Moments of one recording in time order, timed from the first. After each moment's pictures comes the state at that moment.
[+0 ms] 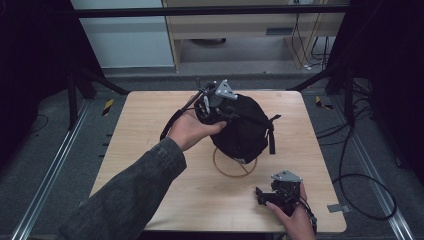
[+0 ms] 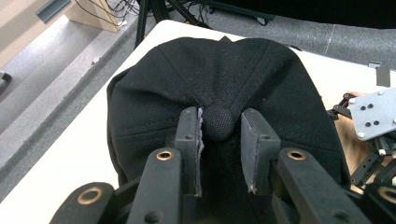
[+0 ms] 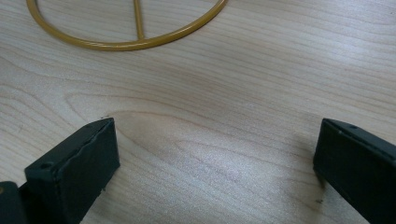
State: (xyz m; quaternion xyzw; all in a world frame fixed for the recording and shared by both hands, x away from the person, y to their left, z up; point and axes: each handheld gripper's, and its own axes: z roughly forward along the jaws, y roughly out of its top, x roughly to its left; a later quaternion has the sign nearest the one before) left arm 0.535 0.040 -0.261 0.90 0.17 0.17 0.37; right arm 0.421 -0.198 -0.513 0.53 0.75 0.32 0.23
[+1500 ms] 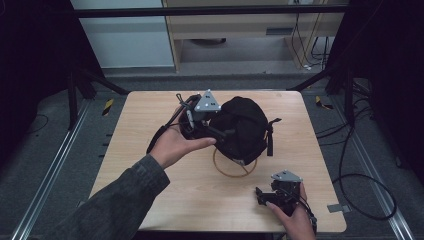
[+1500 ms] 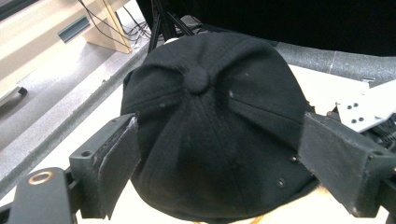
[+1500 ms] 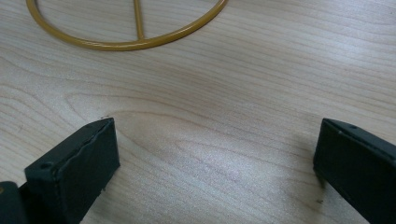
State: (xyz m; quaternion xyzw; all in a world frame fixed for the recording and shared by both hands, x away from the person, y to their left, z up) left arm 0.503 0.074 -0.273 0.86 0.18 0.19 0.43; right arm 0.421 -0.198 -0.513 0.53 0.75 0.32 0.23
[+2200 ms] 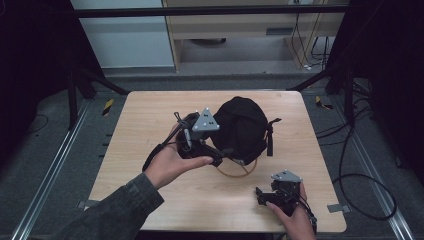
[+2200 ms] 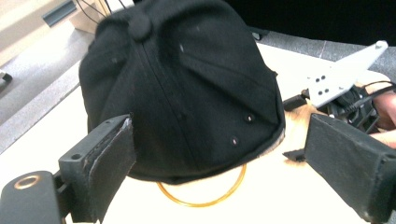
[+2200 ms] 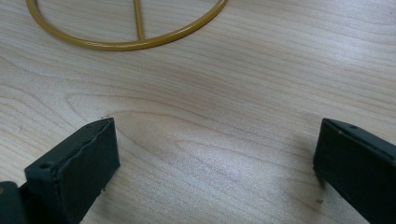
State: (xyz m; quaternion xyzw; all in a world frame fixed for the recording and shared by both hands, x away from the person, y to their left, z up) left arm 0.468 0.078 -0.292 0.87 0.19 0.18 0.41; right arm 0.421 -0.198 -0.513 0.53 0.75 0.32 0.23
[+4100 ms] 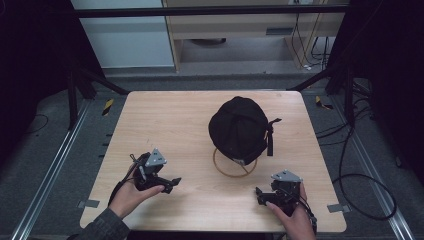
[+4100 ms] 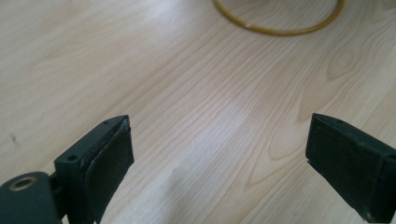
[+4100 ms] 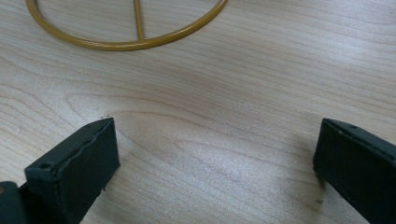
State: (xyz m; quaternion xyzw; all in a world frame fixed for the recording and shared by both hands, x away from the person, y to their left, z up) left arm 0.466 0.218 -0.445 0.87 0.32 0.16 0.34; right arm 0.421 -0.198 -0.513 0.53 0.75 0.32 0.23
